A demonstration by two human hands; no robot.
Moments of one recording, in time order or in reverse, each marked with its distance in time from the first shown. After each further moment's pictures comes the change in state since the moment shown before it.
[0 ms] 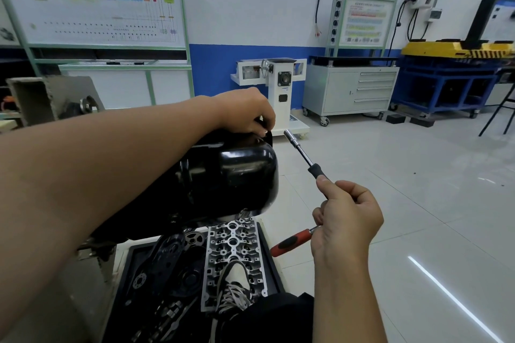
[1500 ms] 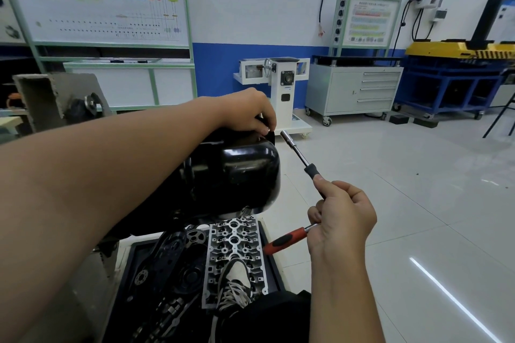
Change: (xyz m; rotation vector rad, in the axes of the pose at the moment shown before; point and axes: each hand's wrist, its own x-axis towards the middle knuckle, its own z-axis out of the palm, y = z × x) left_hand 0.000 -0.003 0.004 -0.154 -0.018 -0.085; right_hand -0.003 0.002 0.004 0.029 -0.010 0.107
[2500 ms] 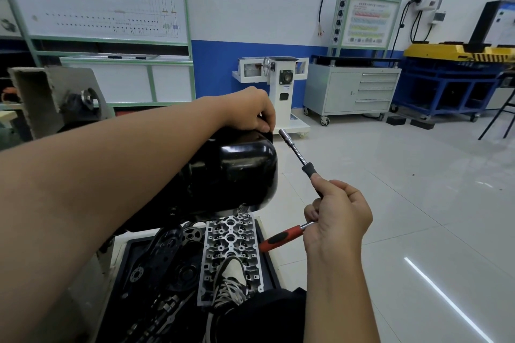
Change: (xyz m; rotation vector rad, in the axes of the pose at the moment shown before) left_hand 0.008 0.001 0.007 -0.087 0.017 -0.071; right_hand 0.001 0.000 0.000 0.013 -0.001 0.022
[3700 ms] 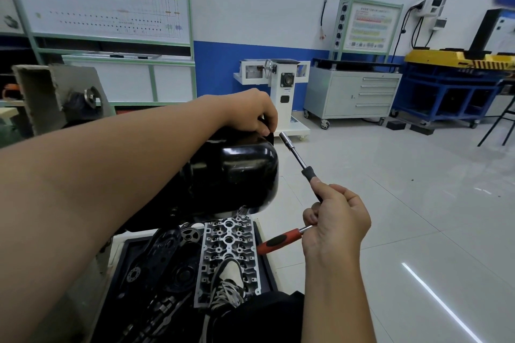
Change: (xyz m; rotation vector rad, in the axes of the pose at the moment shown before) left_hand 0.001 -0.001 -0.004 0.045 -0.034 0.049; right_hand -0.004 -0.002 0.001 0.010 -0.024 0.011
